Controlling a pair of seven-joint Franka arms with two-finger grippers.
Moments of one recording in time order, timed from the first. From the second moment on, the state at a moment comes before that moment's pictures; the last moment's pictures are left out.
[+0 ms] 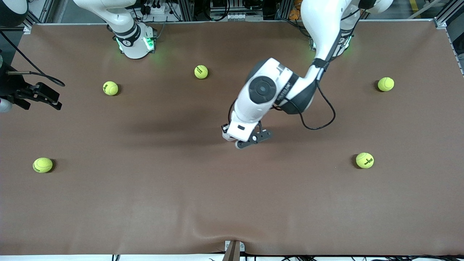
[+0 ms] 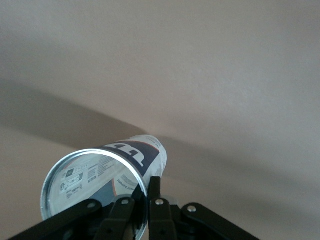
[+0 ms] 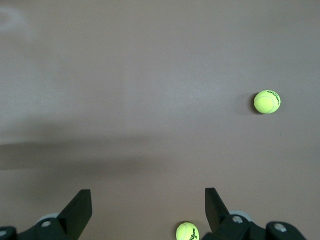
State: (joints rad) left arm -0.75 0.66 0.03 -1.27 -0.17 2.01 -1.06; right arm 0.07 -0.04 -0.10 -1.68 0.00 1.72 0.00
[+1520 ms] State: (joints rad) left arm -1.03 0.70 0.22 -1.23 -0.06 1.93 -1.15; right arm 0.07 -0.04 -0.10 -1.69 0.00 1.72 0.00
